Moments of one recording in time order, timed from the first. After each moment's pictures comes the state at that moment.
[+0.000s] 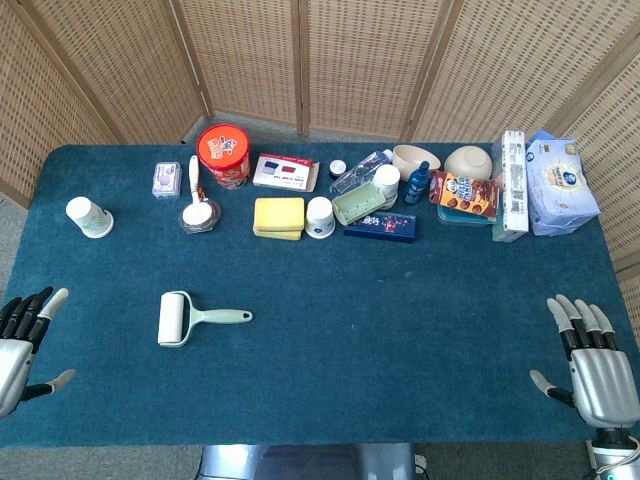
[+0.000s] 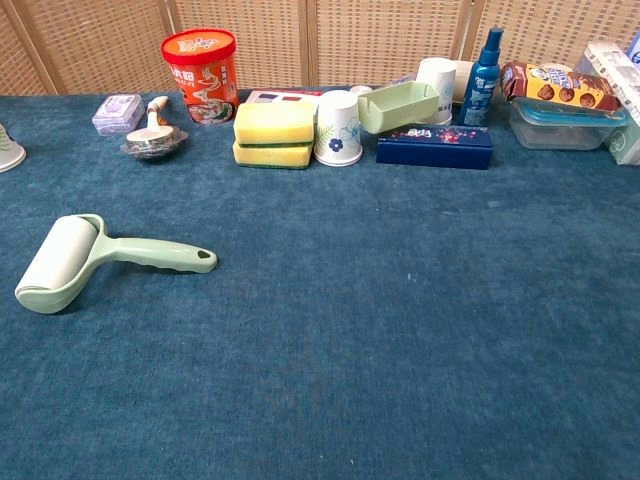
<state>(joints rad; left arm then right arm) -0.04 -1.02 0.04 -1.72 1.61 1.51 0.04 0.01 -1.09 0.03 -1.74 -1.59 1.57 -0.12</state>
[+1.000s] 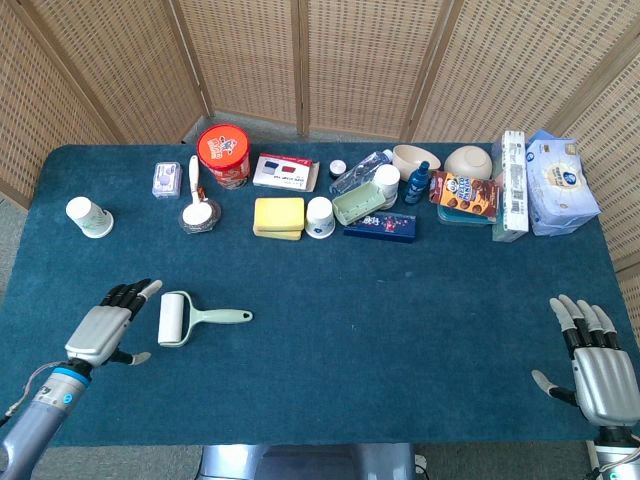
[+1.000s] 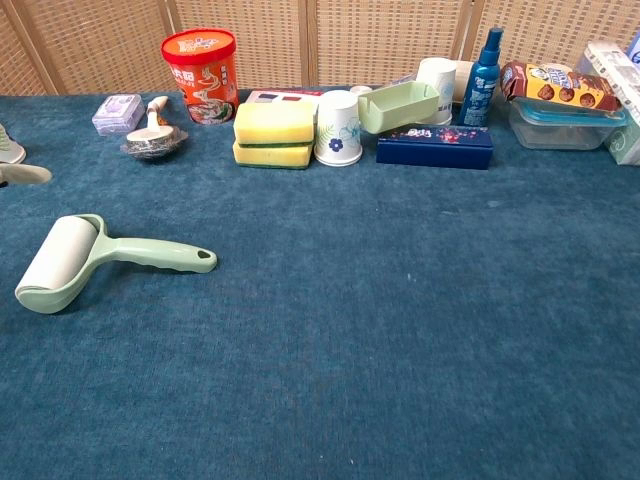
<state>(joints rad) -0.33 -1.19 -0.04 -1.67 1.37 1.02 0.08 0.01 -1.07 0.03 -1.75 -1.56 1.54 -0.10</state>
